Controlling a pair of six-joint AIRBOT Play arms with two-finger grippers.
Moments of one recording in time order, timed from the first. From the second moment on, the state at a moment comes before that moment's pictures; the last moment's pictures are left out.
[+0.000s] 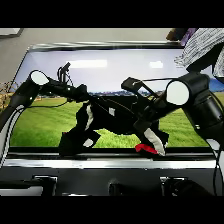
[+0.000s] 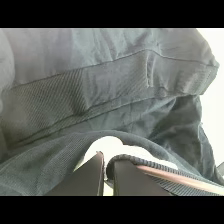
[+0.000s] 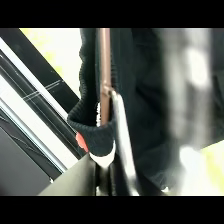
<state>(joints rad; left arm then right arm) -0.19 -1.52 1.44 0.87 -1.15 -1.57 0.51 -1.14 1.42 -1.45 1.63 1.23</state>
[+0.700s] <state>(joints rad) -0.20 -1.52 1.57 0.96 -1.25 -1.59 0.51 -1.15 1.42 -1.50 1.67 1.30</state>
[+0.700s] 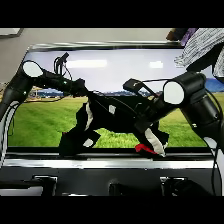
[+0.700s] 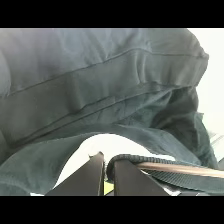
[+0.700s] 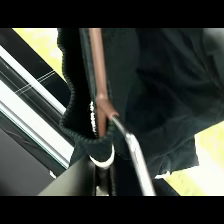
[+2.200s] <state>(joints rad) -0.24 -1.51 1.75 1.04 -1.34 -1.66 0.69 -1.41 1.42 -1.61 1.57 1.45</state>
